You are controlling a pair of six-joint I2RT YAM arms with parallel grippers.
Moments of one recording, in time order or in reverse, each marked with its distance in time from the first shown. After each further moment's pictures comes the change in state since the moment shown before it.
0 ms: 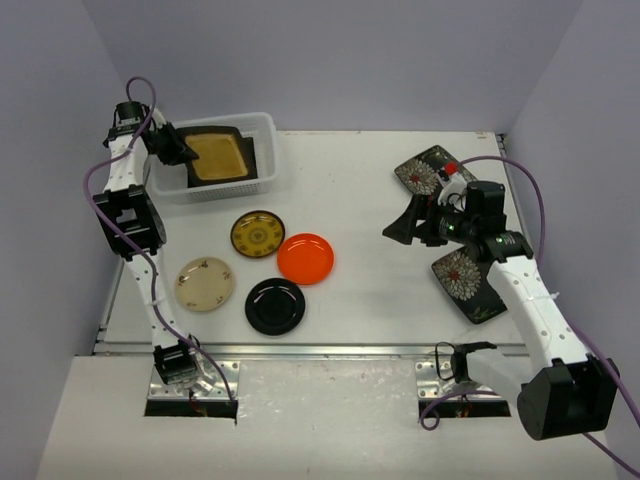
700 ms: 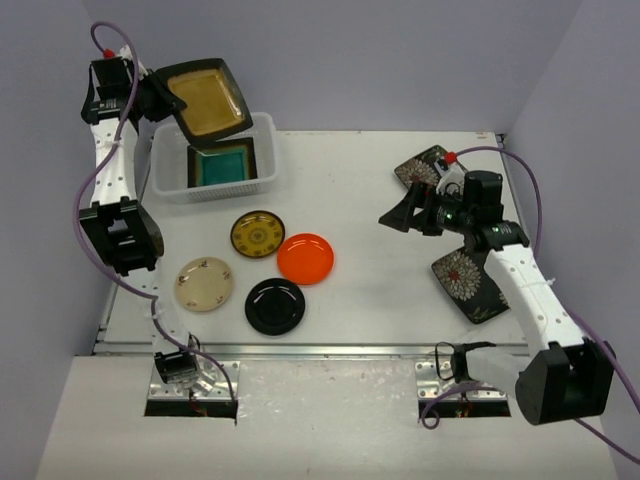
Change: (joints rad) left arm -0.067 -0.326 -0.034 0.124 -0.107 -0.126; right arm 0.000 0.086 0.052 0.076 -0.036 0.076
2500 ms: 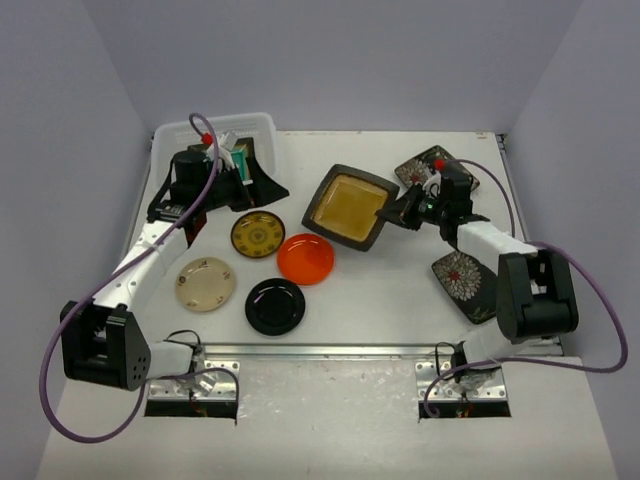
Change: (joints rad) left arm -0.395 -0.834 -1.257 0.474 0.170 -0.118; right arm -0.014 0.432 -0.080 0.518 -0.008 0.411
